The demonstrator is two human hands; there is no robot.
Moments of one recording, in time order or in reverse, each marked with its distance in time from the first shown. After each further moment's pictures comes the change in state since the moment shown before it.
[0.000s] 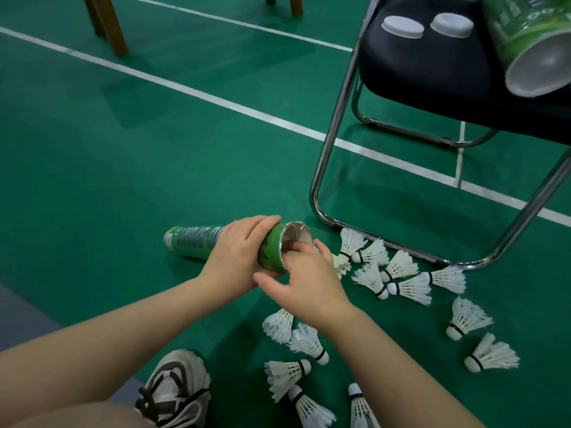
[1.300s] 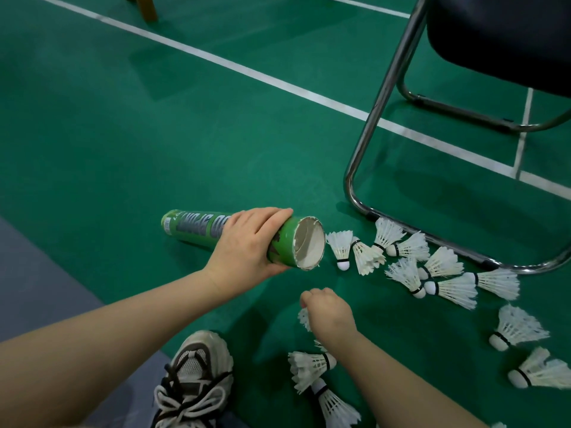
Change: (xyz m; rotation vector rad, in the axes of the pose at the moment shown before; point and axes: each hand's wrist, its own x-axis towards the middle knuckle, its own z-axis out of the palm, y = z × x) left_hand -0.019 -0.029 -0.008 0.165 -0.020 -0.044; right_hand -0.005 0.071 0.128 -0.296 -0.441 0.145
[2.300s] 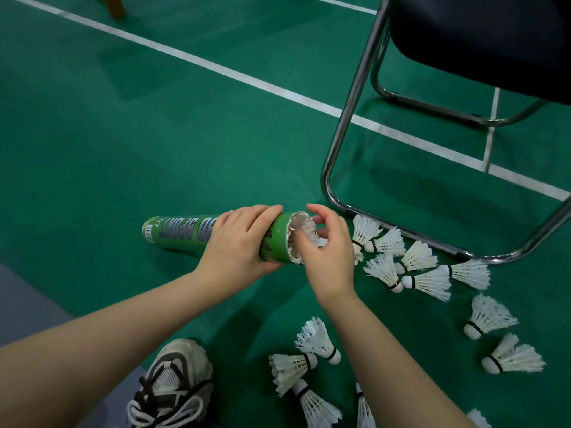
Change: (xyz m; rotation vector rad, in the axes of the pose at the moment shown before) left_hand 0.016 0.019 0.015 0.005 0.000 -0.028; right_hand -0.018 -0.016 -0.110 1.068 0.775 0.085
